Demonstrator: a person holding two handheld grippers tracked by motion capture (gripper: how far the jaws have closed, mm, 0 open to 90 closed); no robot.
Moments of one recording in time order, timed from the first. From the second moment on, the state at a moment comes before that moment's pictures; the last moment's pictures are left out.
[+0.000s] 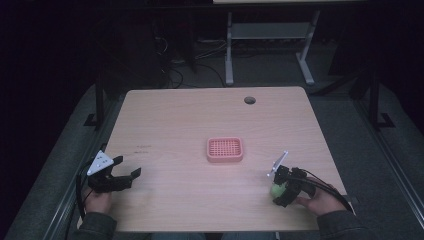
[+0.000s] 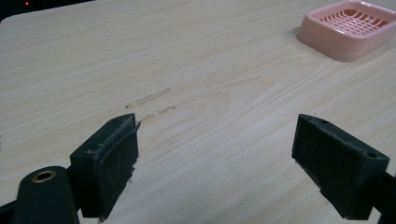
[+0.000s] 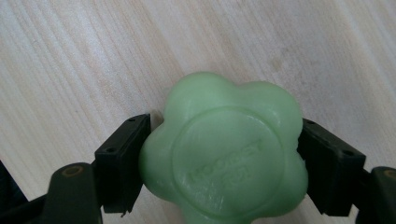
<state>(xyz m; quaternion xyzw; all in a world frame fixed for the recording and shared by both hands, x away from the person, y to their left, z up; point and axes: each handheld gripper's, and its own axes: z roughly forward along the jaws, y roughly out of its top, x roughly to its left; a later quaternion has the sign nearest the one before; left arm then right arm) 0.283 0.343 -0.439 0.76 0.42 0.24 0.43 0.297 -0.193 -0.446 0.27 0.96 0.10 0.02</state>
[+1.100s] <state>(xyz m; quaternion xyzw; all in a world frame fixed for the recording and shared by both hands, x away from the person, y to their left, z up) 0.283 0.342 -0.438 0.76 0.42 0.24 0.44 0.302 -0.185 -0.444 0.28 0.96 0.06 0.01</state>
